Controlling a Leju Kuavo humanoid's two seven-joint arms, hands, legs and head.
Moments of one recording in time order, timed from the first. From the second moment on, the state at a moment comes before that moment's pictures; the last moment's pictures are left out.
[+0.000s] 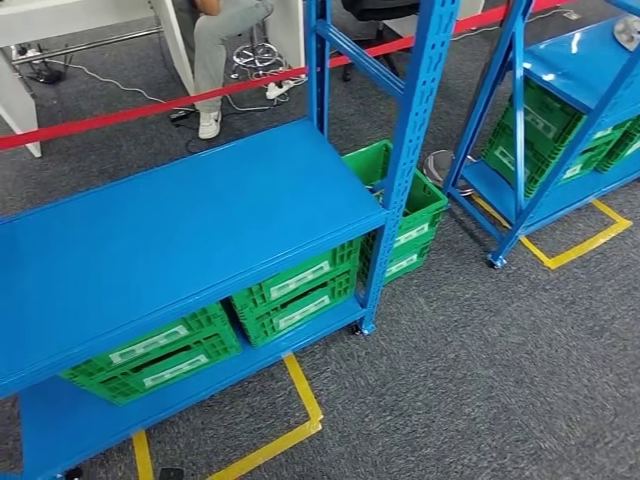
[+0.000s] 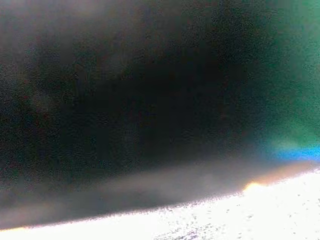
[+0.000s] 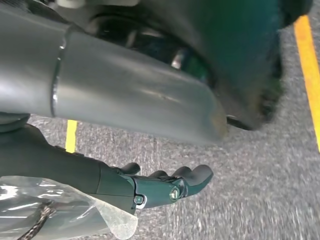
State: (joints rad) left arm -0.02 -0.22 0.83 -0.24 -0.79 0.31 -0.35; right arm 0.04 0.16 -0.94 -0.21 1.16 0.07 -0.45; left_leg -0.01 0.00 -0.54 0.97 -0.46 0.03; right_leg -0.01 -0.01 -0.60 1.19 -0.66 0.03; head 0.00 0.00
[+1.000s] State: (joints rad) left arm -0.02 -0.22 0.83 -0.24 -0.80 0.31 -0.35; right arm 0.04 0.17 -0.94 -0.21 1.16 0.08 -0.45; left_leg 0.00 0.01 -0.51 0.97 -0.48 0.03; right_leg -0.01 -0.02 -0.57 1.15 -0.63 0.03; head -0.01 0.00
